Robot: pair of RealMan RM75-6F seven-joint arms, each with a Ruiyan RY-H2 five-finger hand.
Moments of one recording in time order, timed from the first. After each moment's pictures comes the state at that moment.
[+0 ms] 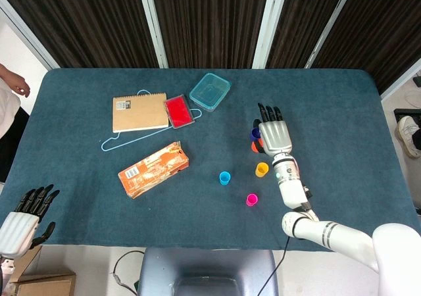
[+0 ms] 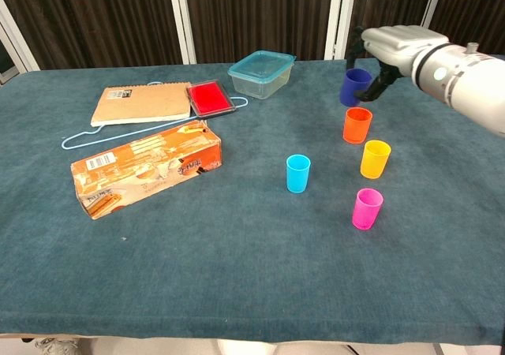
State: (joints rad) left arm -0.12 -1.28 0.07 -1.11 1.67 1.54 -0.21; right arm 0.85 -1.65 0.33 -1.20 -0.83 0.99 -0.61
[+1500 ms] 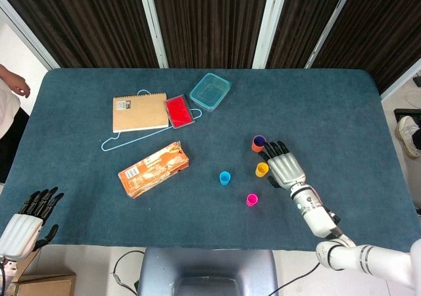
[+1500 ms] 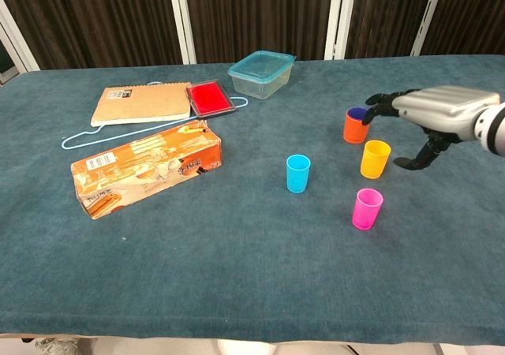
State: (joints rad) left arm -0.12 -1.30 0.09 -1.08 1.69 1.55 -0.22; right arm 0.71 -1.48 0.09 -1.41 -1.03 0.93 -0.50
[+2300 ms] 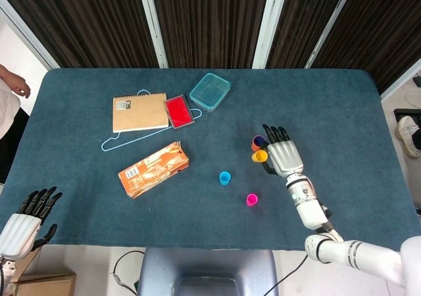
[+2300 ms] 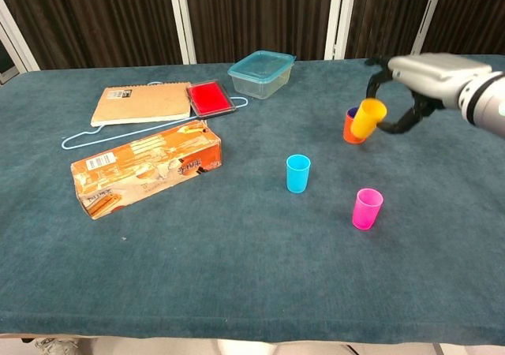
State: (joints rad) left arm -0.12 -1.30 0.09 -1.07 1.69 1.55 -0.23; right arm 0.71 -1.53 0.21 -1.38 -1.02 1.03 -0.45
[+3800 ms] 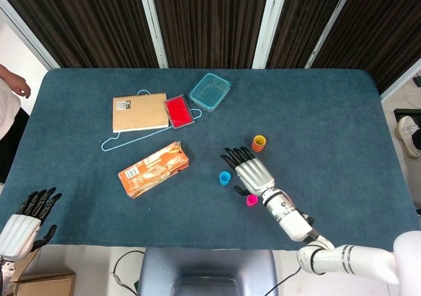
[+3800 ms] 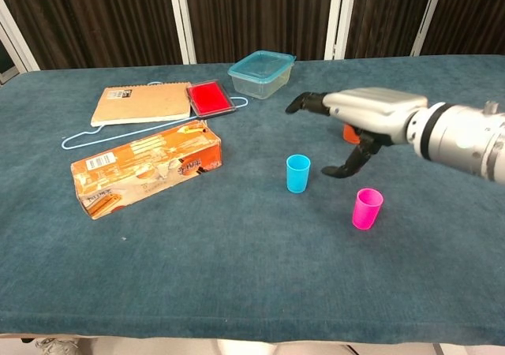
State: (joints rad) left arm -0.11 -1.30 0.09 -1.06 1.69 1.56 -0.25; right arm 0.76 -1.56 0.14 -1.51 -1.15 0.92 -0.41
